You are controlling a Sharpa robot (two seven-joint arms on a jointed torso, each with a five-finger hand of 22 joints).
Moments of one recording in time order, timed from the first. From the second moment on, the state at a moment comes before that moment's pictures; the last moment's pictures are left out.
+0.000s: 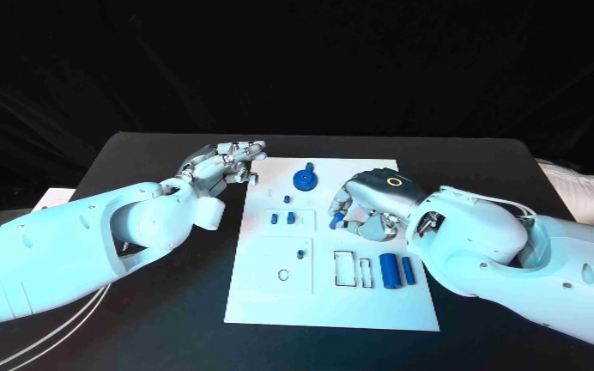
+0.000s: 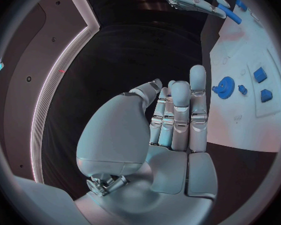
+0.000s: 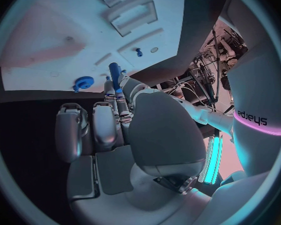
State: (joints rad) left arm 1.15 -0.90 -0.01 1.57 0.13 -0.20 0.33; left_hand 1.36 -0.11 0.42 0.05 0.13 1.03 0.17 0.12 0.07 1.16 0.09 0.24 0.11 1.28 0.00 1.04 0.56 0.16 1.27 0.11 0.45 0.98; right arm 1.08 -0.96 0.06 1.95 -1.79 -0.21 -0.29; right_hand 1.44 -0.10 0.41 0.08 0.05 1.17 0.10 0.10 0.12 1.23 0.05 0.11 0.07 1.47 -0.03 1.26 1.12 0.06 1.41 0.08 1.41 1.31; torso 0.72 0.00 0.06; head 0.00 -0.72
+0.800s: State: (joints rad) left arm 1.15 -0.90 -0.01 1.57 0.13 -0.20 0.33; left_hand 1.36 -0.11 0.42 0.05 0.13 1.03 0.17 0.12 0.07 1.16 0.09 0.24 0.11 1.28 0.00 1.04 0.56 0.16 1.27 0.11 0.45 0.98; right arm 0.96 -0.75 0.03 1.86 -1.77 -0.21 -0.22; right_hand 1.44 -0.10 0.43 0.07 0.06 1.17 0.11 0.09 0.13 1.23 0.05 0.10 0.06 1.47 -0.03 1.26 1.12 0.06 1.42 0.08 1.41 1.31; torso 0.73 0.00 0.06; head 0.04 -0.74
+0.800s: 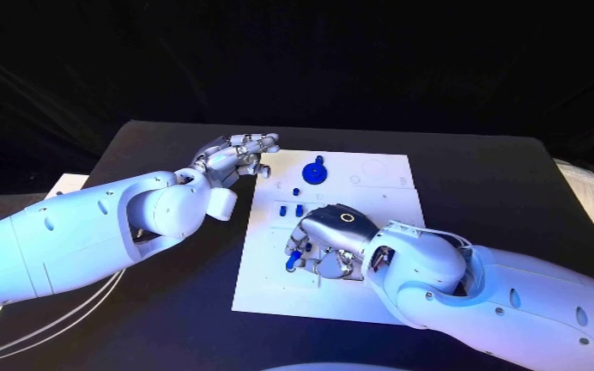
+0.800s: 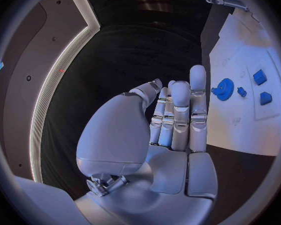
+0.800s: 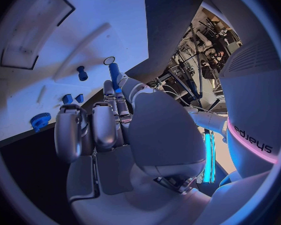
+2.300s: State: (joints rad) left arm 1.15 -0.90 -0.01 1.57 0.13 -0.20 0.33; left_hand 1.36 -0.11 0.42 0.05 0.13 1.03 0.17 0.12 0.07 1.16 0.09 0.24 0.11 1.28 0.00 1.04 0.56 0.16 1.27 0.11 0.45 0.98; right arm 0.95 -0.69 0.01 1.81 -1.84 -0.14 -0.25; right_hand 1.40 -0.14 0.39 0.09 0.10 1.09 0.14 0.06 0.11 1.17 0.08 0.06 0.06 1.47 0.00 1.26 1.09 0.06 1.40 0.10 1.40 1.31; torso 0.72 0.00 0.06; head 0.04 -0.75
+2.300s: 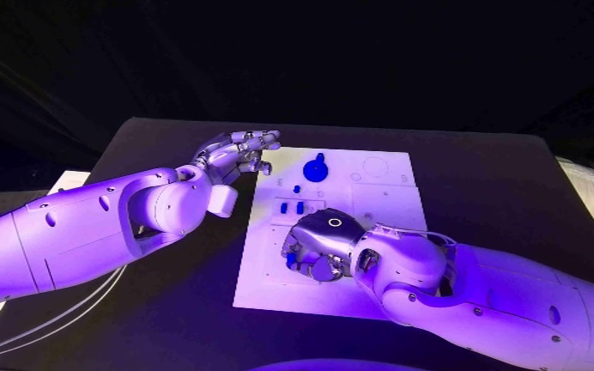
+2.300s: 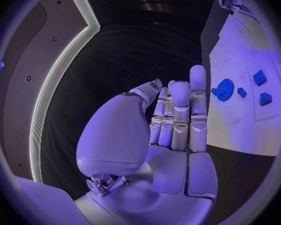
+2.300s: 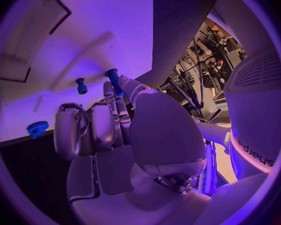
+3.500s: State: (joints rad) left arm 1.15 -0.90 -0.01 1.57 0.13 -0.20 0.33; left_hand 1.36 -0.11 0.41 0.05 0.13 1.03 0.17 0.12 0.07 1.15 0.09 0.24 0.11 1.28 0.01 1.04 0.56 0.16 1.27 0.11 0.45 0.97; right arm 1.03 -1.14 0.03 2.02 -1.50 -0.35 -0.31; right_hand 1.35 -0.11 0.00 0.27 0.25 1.05 0.12 0.12 0.09 1.40 0.03 0.44 0.30 1.47 -0.04 1.34 1.20 0.04 1.46 0.07 1.47 1.31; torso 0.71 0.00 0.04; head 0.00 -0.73
